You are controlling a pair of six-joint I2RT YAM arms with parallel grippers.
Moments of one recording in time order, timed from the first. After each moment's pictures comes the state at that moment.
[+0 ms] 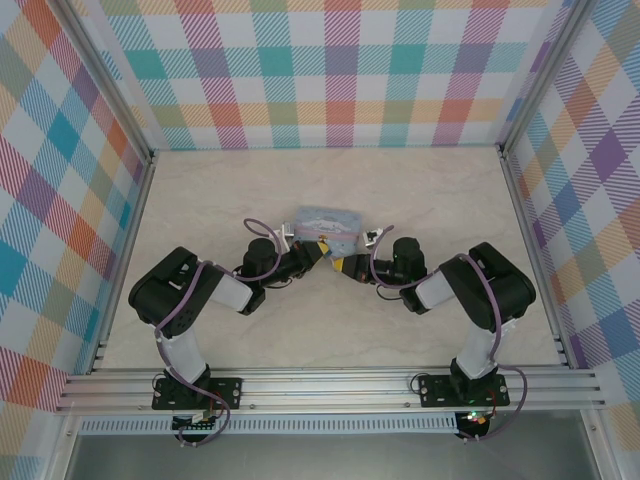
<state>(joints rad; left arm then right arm) -0.55 1.79 0.53 1.07 0.44 -1.21 0.50 1.78 0.46 1.04 -0.73 0.95</state>
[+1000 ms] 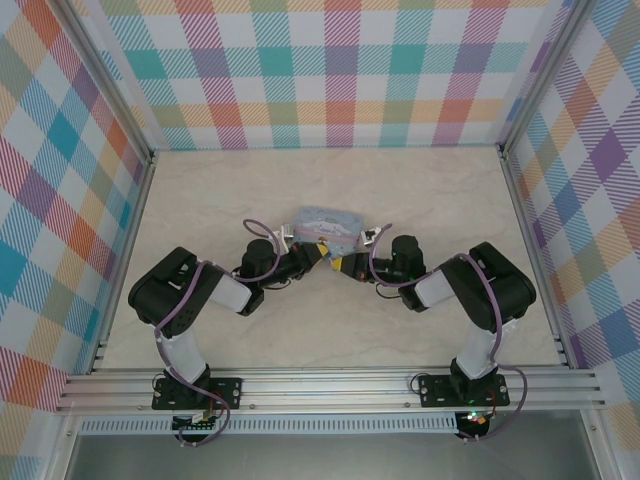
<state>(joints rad) -0.55 1.79 0.52 1.07 0.46 -1.20 0.50 1.78 0.49 1.01 -0.75 0.95</state>
